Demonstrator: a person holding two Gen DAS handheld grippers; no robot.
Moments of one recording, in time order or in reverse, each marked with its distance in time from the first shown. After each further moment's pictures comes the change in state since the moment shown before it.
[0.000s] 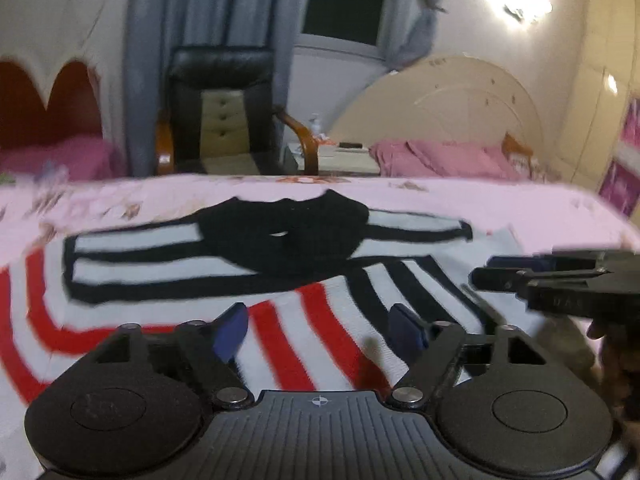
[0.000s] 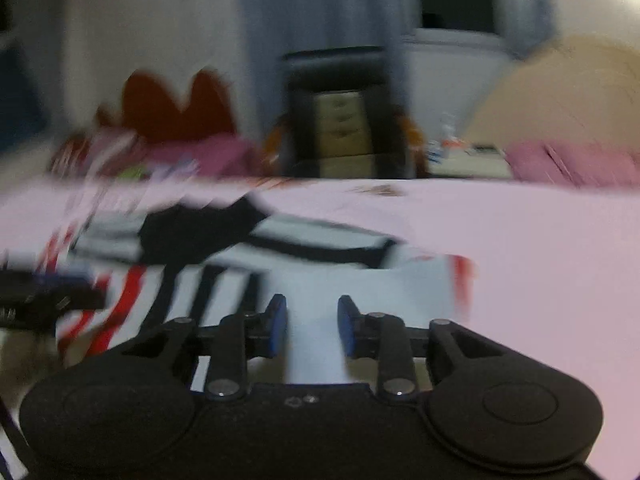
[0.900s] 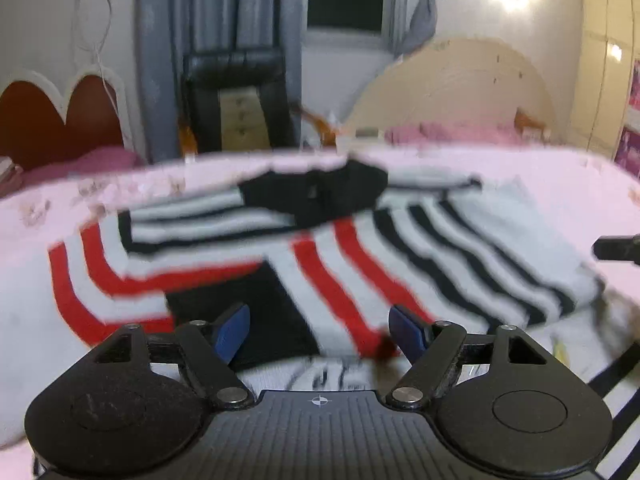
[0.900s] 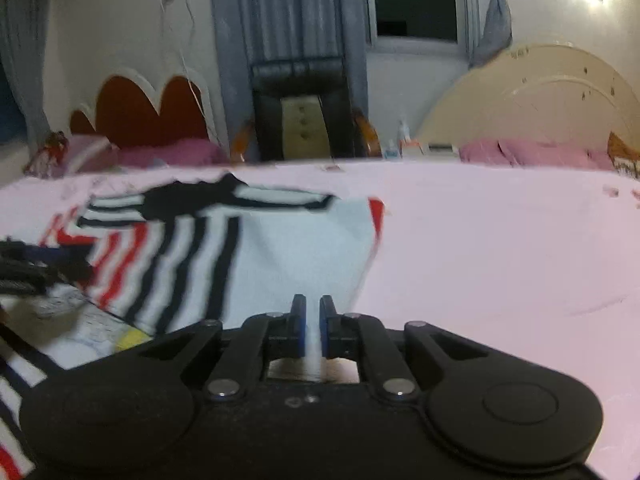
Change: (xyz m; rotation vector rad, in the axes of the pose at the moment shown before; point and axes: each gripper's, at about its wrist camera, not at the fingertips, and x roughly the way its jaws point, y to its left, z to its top) left arm -0.038 0.013 -0.040 0.038 0.042 0.056; right arm -0.104 -0.012 -0.052 0.077 -0.039 -0.102
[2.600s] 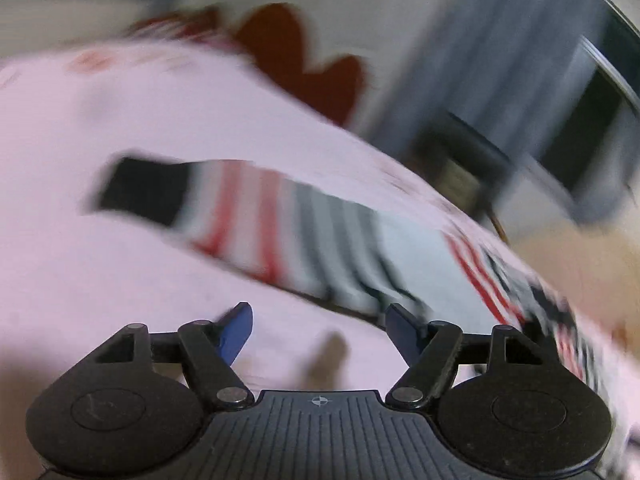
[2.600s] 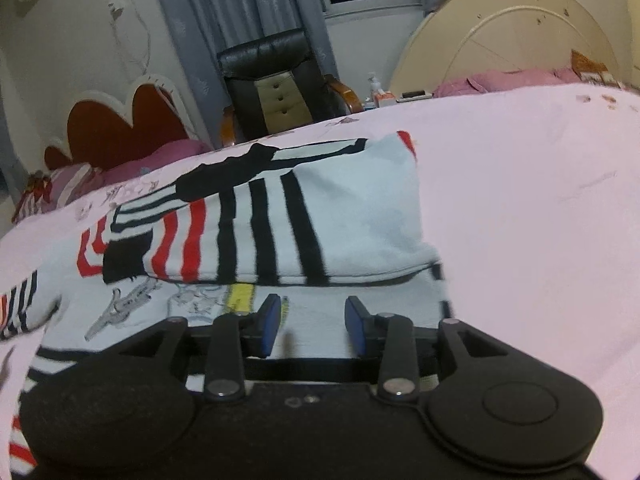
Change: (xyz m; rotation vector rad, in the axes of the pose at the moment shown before) left arm -0.188 0.288 -0.162 -0.802 -0.187 0.269; right arm -0.021 0.079 -0.027 0.269 0.075 -0.048
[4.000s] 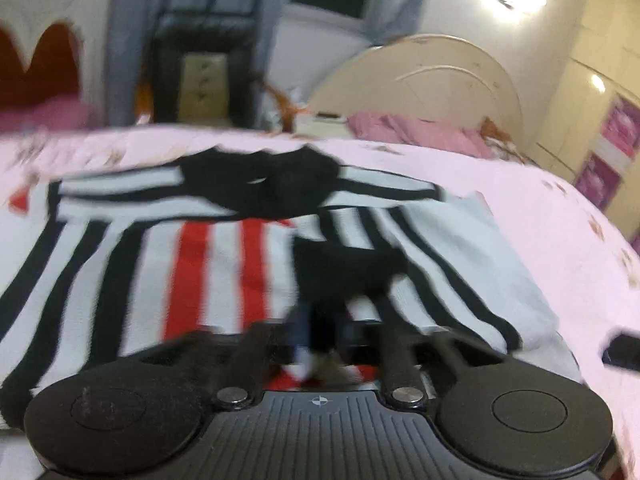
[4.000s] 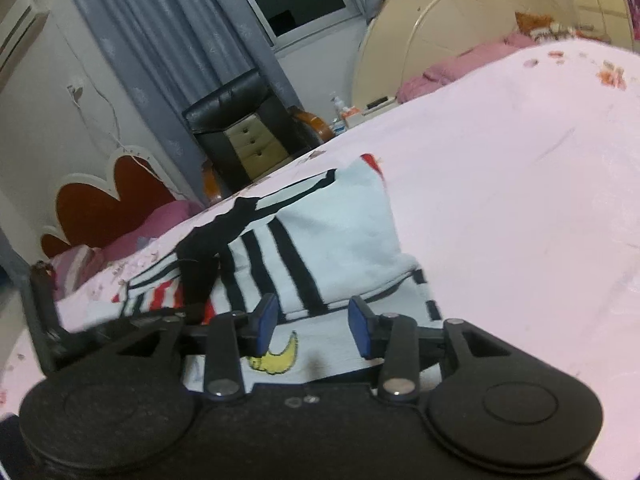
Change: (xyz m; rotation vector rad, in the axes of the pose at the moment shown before) left arm 0.122 -0.370 -0.129 0.711 0.307 -0.456; right arm -0.024 -0.017 0.007 0.247 -0.084 0.030
